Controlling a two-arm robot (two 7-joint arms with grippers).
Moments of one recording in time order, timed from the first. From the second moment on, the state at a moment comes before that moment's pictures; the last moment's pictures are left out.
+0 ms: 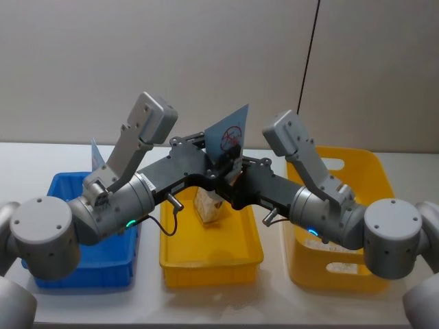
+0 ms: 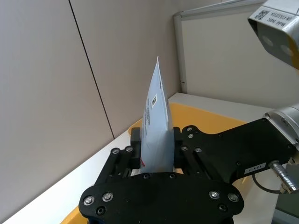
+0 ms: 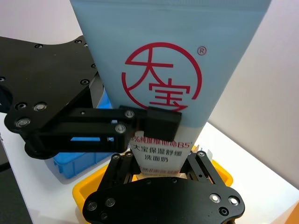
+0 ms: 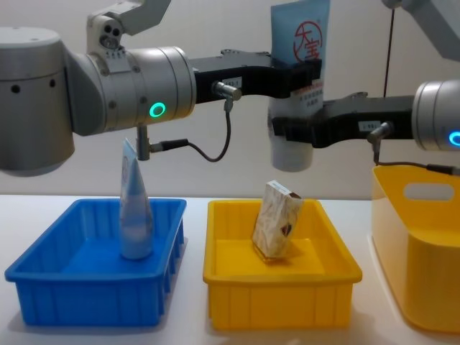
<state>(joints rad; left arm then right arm) -0.60 0.21 0.50 -1.39 -0.30 0.03 -0.52 0.52 0.30 -0.41 -1.41 0.15 0.20 0.52</state>
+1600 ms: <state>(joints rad) -0.60 0.21 0.50 -1.39 -0.30 0.03 -0.52 0.46 0.22 -0.29 -1.42 0.14 0.36 0.17</state>
